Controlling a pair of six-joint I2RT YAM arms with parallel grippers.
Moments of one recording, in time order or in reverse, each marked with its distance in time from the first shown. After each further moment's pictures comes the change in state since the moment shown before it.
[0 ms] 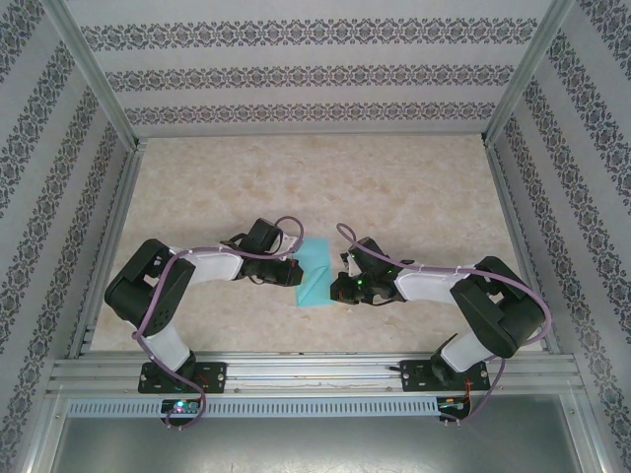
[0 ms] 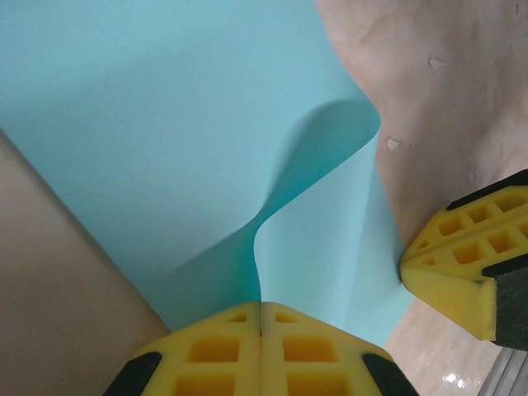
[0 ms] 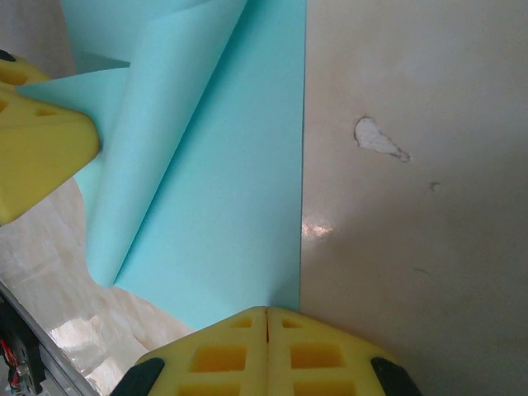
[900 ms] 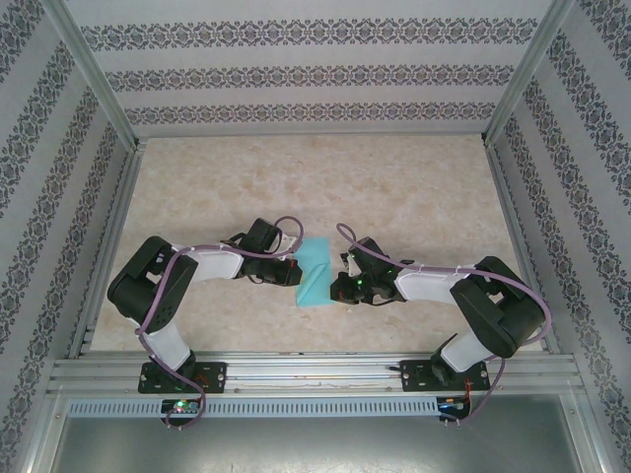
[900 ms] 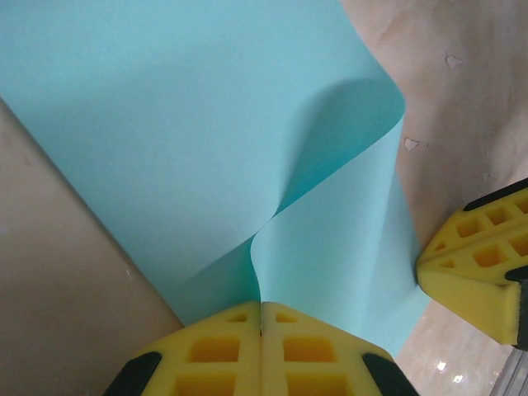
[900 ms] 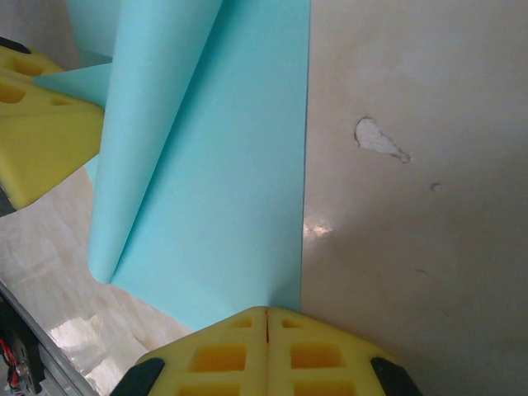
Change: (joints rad) left arm 0.013 0.025 0.005 0.001 0.010 0.026; right arm 0.000 0.000 0.000 0.000 0.000 -0.002
